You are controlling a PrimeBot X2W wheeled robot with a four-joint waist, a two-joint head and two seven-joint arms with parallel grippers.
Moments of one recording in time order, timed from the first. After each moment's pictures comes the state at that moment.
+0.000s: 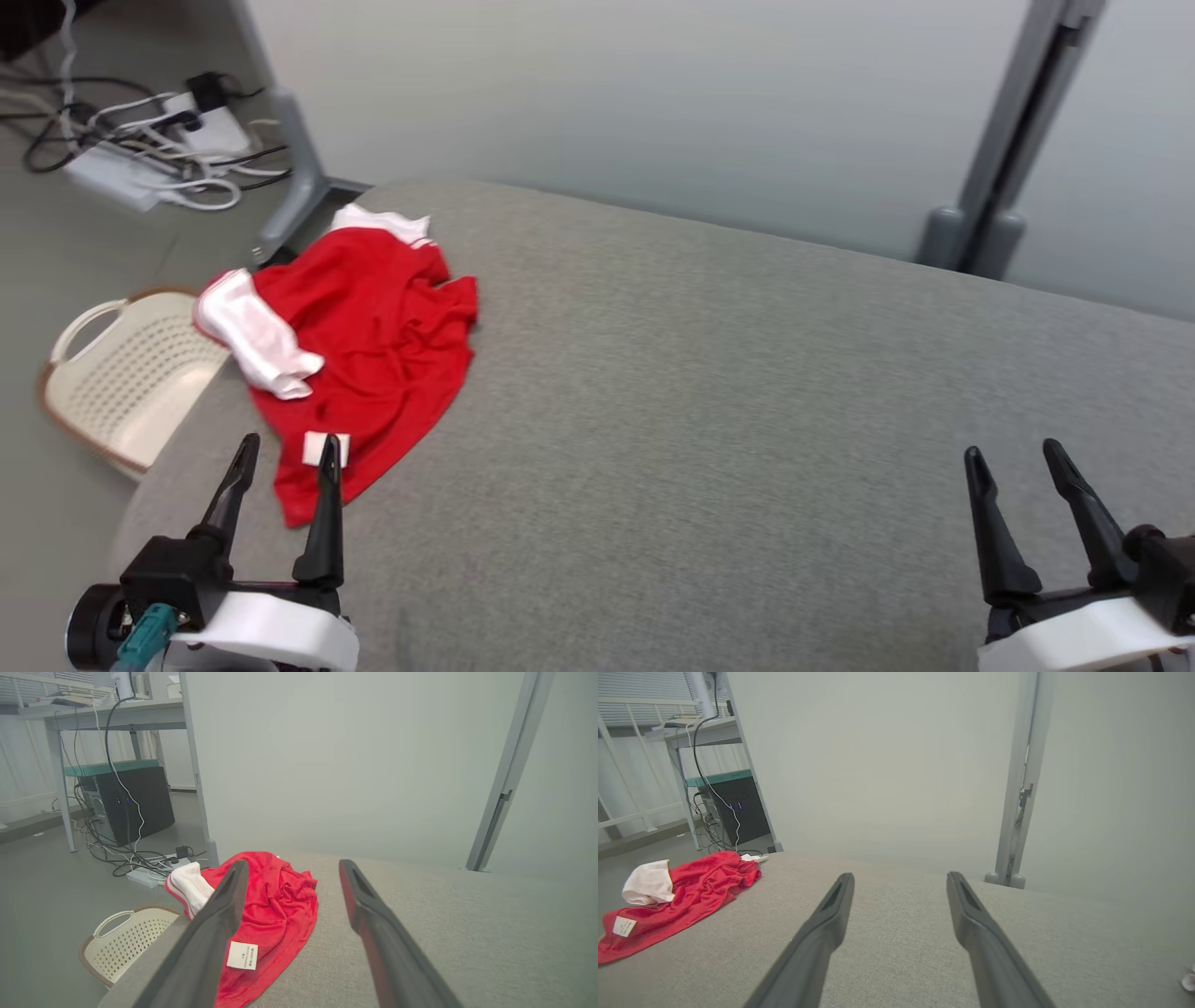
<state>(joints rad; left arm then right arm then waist) 0.00 0.32 -0.29 0.03 -0.44 0.21 -0.21 0.10 -0.05 -0.05 -0.10 0.18 0.13 -0.05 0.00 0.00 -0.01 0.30</state>
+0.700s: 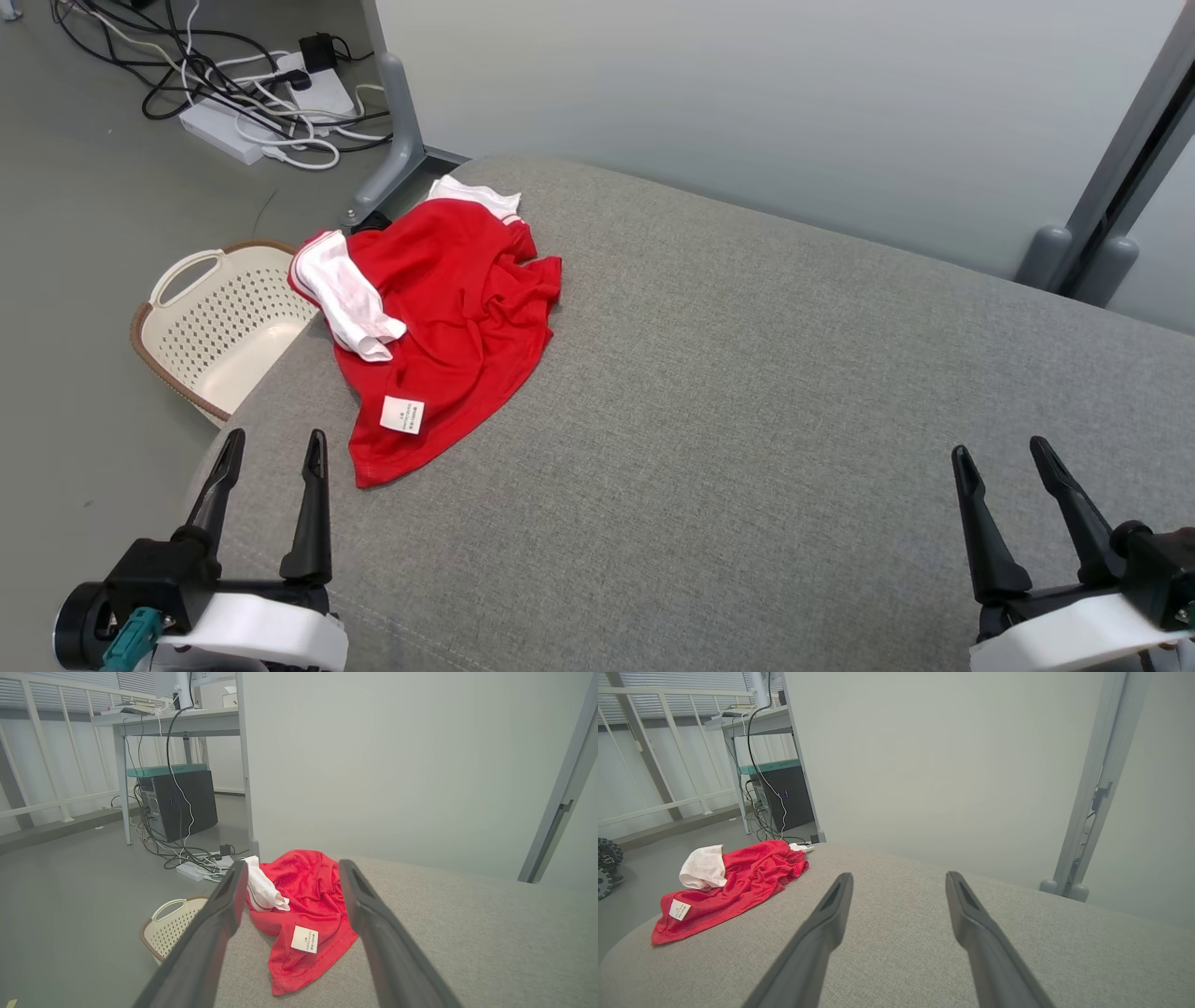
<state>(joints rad) -0.01 0.33 -0.26 0.05 -0.44 0.20 -0.25 0.09 -0.05 -0.02 -0.10 0.17 0.13 -0.04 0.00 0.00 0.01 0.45</state>
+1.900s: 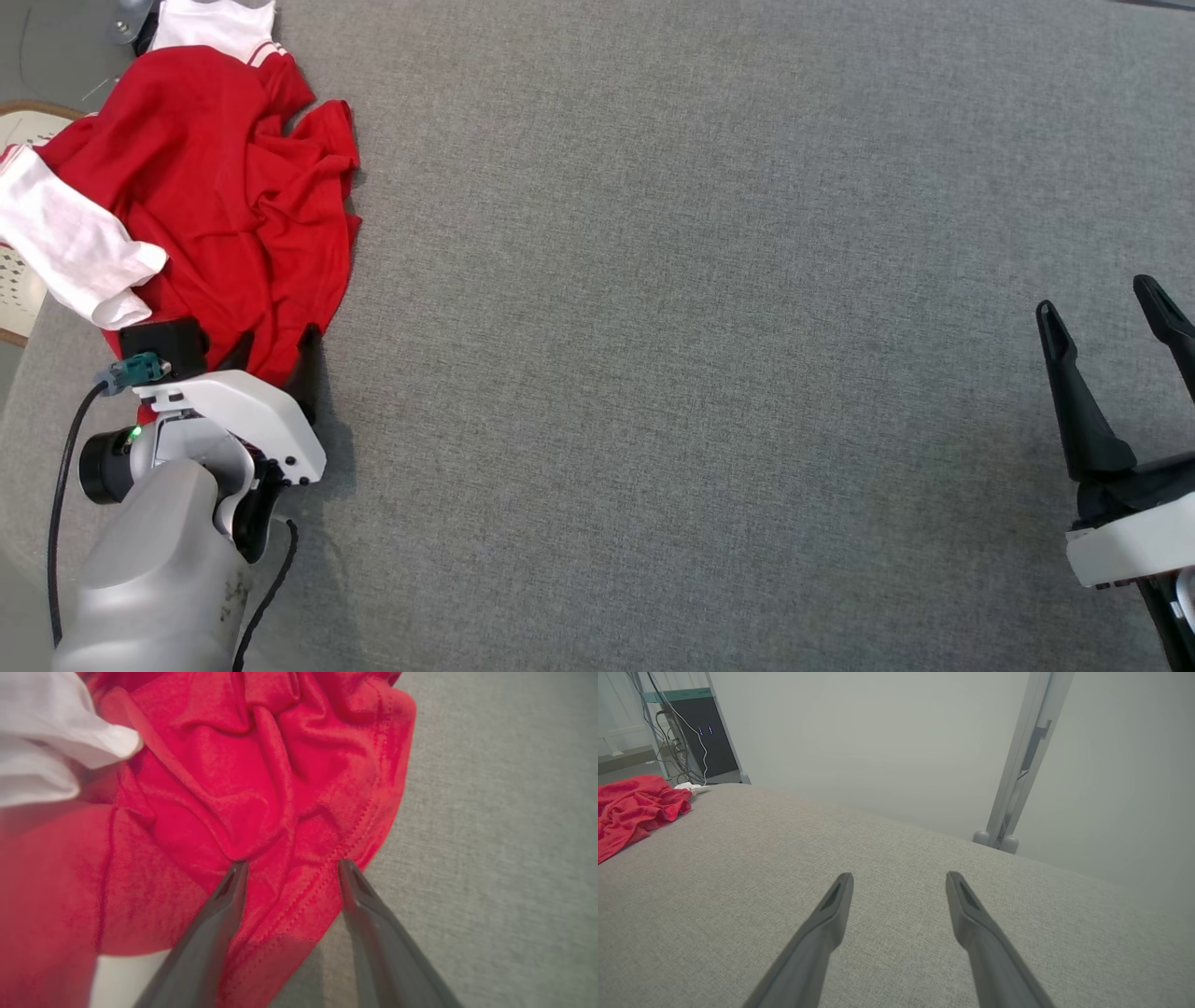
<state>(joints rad) -0.66 0.19 -0.25 1.02 -0.54 -0.08 -0.09 -0.06 -0.24 -0.05 -0.31 0.16 0.13 0.11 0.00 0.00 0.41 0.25</state>
